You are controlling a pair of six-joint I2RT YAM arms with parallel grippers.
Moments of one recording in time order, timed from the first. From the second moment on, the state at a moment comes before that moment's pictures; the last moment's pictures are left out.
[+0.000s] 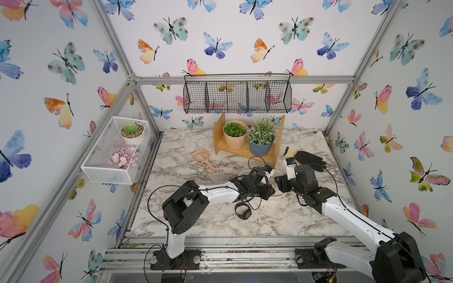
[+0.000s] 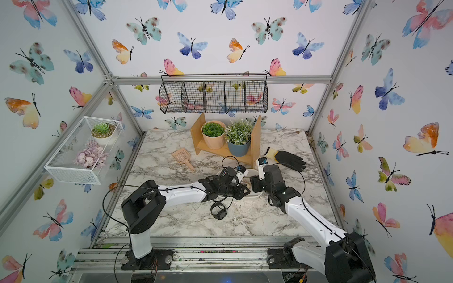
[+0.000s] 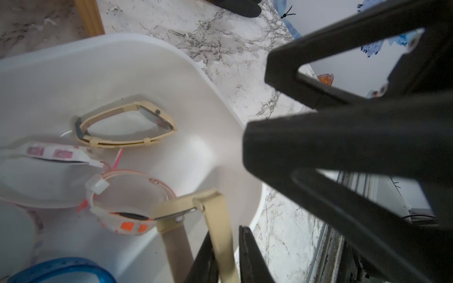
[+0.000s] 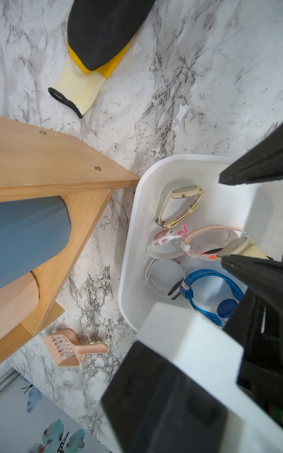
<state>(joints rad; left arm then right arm) -0.94 1.89 1.18 0.06 0.31 -0.47 0.46 1.13 0.67 -0.19 -0.03 0.21</state>
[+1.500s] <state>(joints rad) -0.74 1.36 0.77 -0.20 0.17 -0.44 0.73 1.34 0.74 -0.06 -0.37 0.02</state>
